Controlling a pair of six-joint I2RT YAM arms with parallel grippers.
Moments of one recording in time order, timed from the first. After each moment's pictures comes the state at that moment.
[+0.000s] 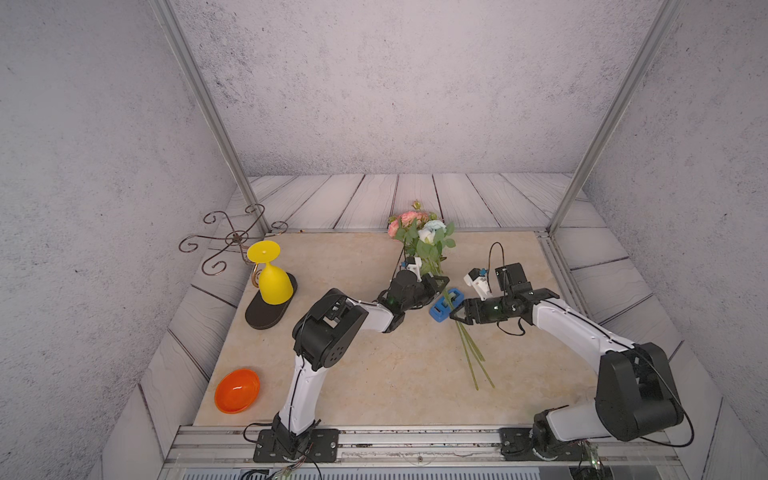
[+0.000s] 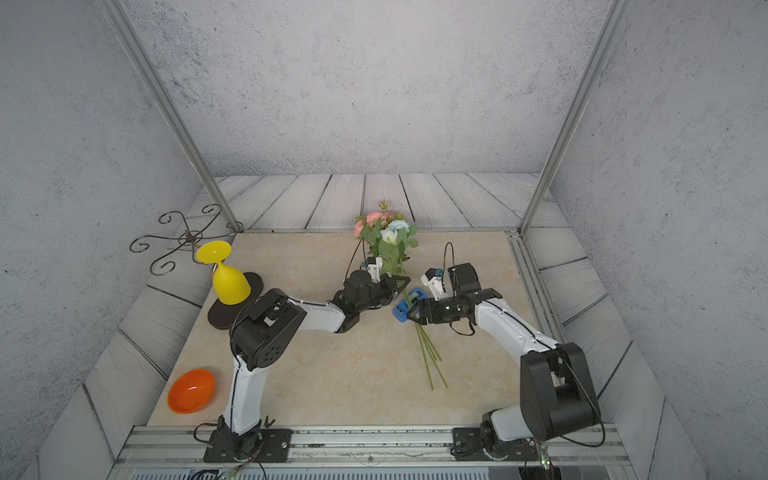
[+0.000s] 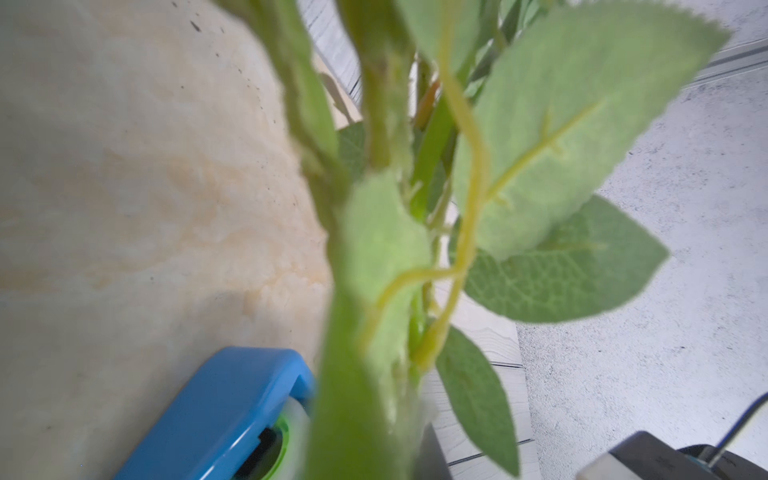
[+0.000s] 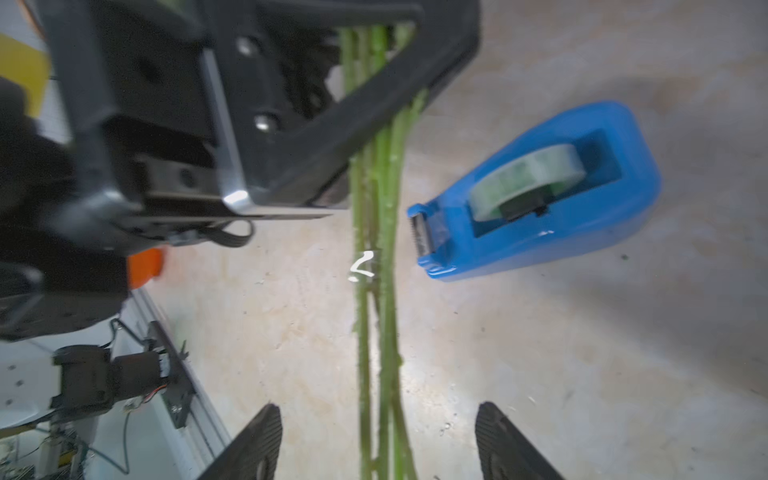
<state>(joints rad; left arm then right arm) -0.73 2.13 1.13 0.87 0.28 -1.26 0.28 1.42 0.91 -0.51 -0.68 0.13</state>
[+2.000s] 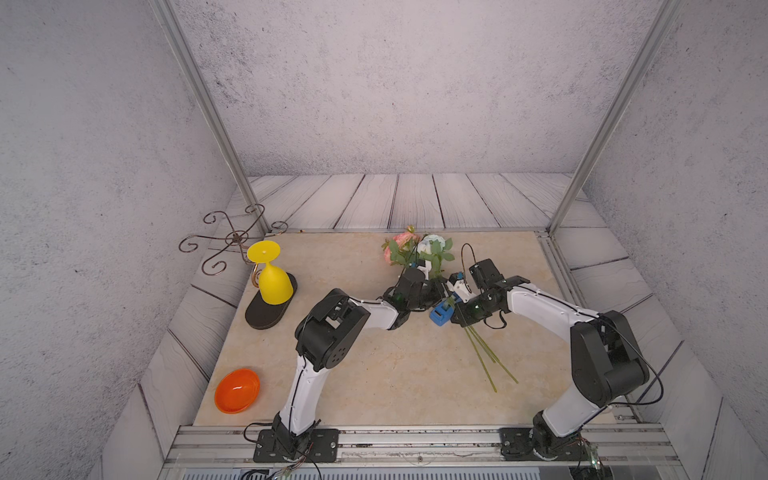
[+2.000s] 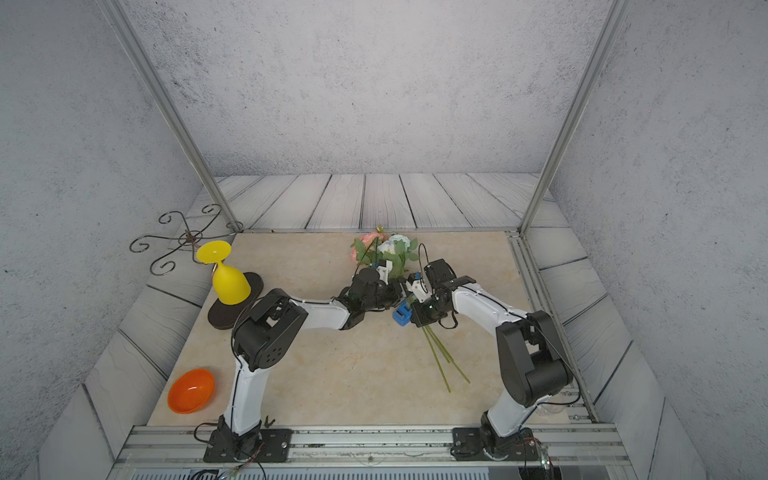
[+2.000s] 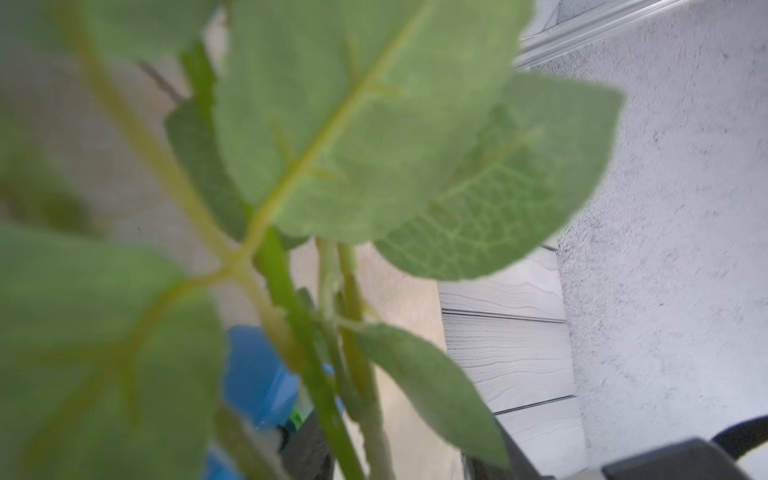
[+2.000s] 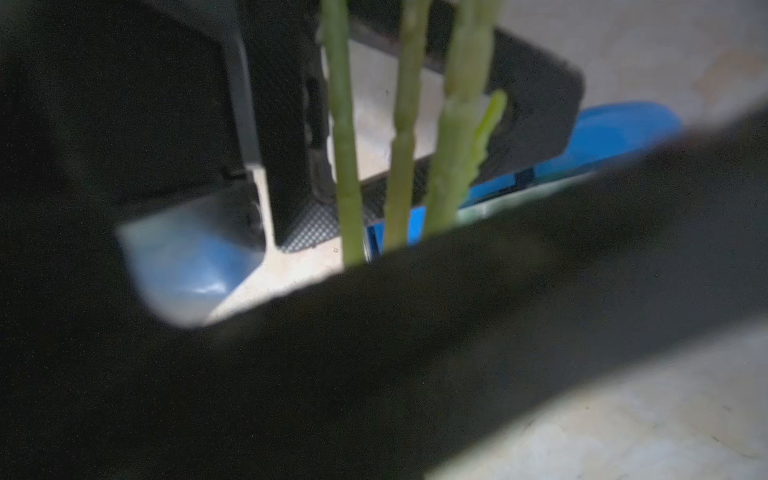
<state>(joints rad) -0.75 2.13 1.22 0.61 0.35 -1.16 0.40 1.64 1.08 -0.66 -0.38 -0.03</state>
